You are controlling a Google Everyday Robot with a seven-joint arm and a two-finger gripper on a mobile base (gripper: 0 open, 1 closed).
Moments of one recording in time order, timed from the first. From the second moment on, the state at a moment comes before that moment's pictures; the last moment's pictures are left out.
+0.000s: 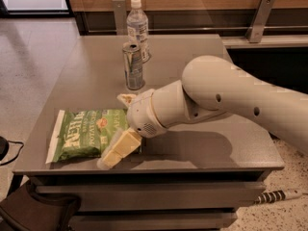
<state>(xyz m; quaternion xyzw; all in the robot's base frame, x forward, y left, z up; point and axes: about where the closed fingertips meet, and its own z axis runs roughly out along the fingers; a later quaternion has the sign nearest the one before) 0.448 0.102 0.833 -0.60 0.65 0.30 0.36</state>
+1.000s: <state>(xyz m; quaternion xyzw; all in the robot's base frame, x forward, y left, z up) 0.443 0.115 0.818 -0.61 0.64 0.31 0.36</state>
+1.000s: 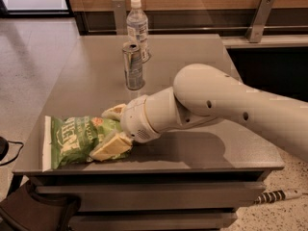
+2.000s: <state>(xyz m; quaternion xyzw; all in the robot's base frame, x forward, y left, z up) 0.442 0.117 0.820 -0.61 0.64 0.30 0.36</state>
